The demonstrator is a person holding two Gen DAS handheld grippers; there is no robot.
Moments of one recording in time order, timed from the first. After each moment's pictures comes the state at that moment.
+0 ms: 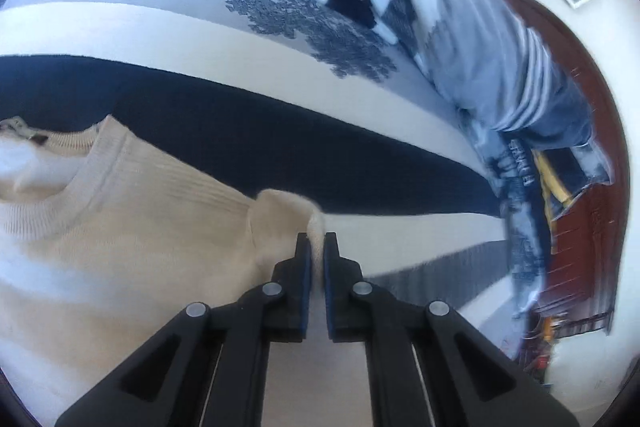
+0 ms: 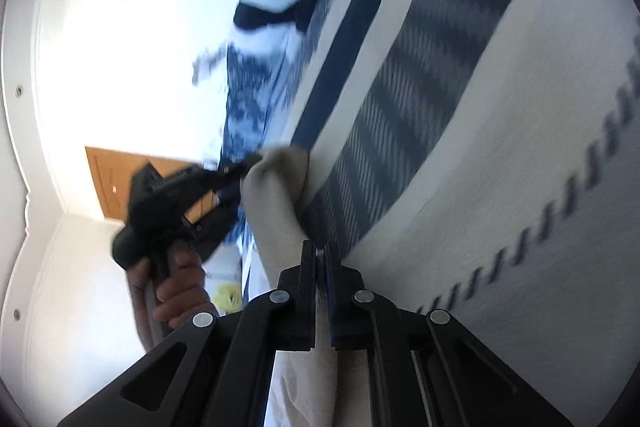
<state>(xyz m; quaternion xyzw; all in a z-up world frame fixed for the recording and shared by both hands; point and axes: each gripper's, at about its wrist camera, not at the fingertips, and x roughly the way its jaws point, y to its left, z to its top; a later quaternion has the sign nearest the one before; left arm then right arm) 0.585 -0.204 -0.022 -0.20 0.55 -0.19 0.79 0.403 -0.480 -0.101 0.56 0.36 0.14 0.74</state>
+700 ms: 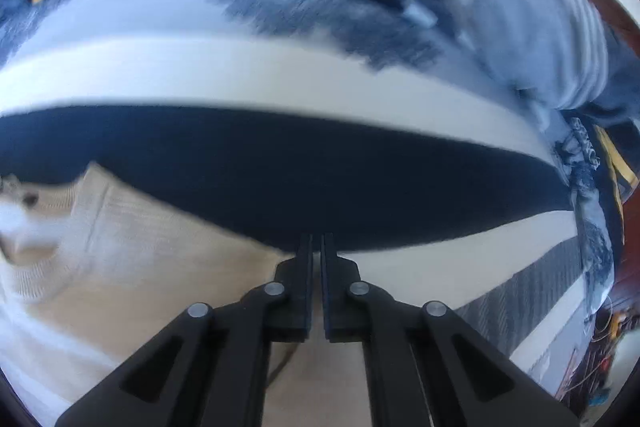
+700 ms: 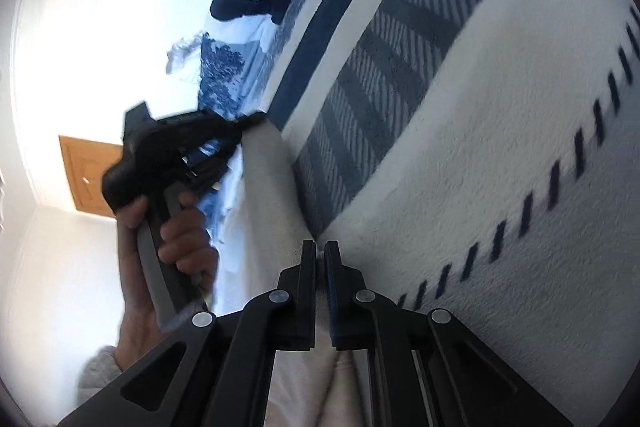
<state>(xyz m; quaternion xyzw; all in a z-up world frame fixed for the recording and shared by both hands) 0.620 -0.243 -0.039 -0.12 0.57 -0.13 0.81 0.409 -0.468 -0.113 0.51 0.41 0.11 0.75</state>
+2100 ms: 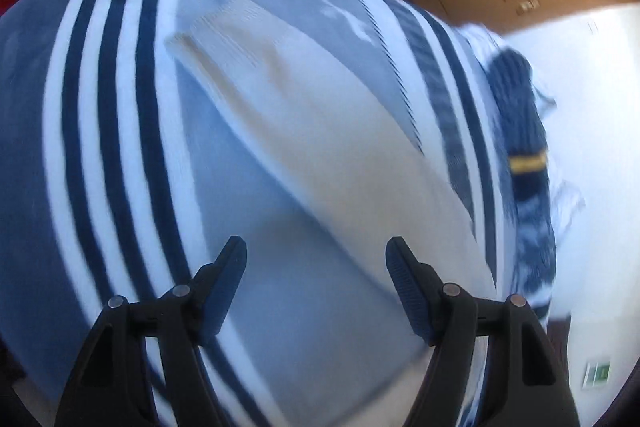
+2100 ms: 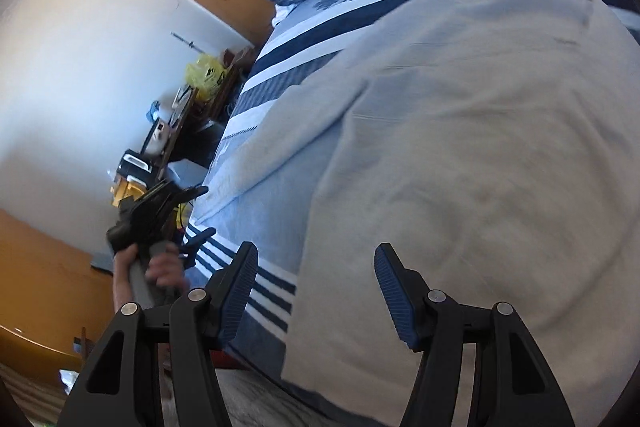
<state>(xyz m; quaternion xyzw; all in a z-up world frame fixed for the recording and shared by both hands) 0.177 0.441 -0.072 -0.56 0.36 0.27 0.69 0.235 -0.071 0.042 0.20 0.53 0.30 0.76</state>
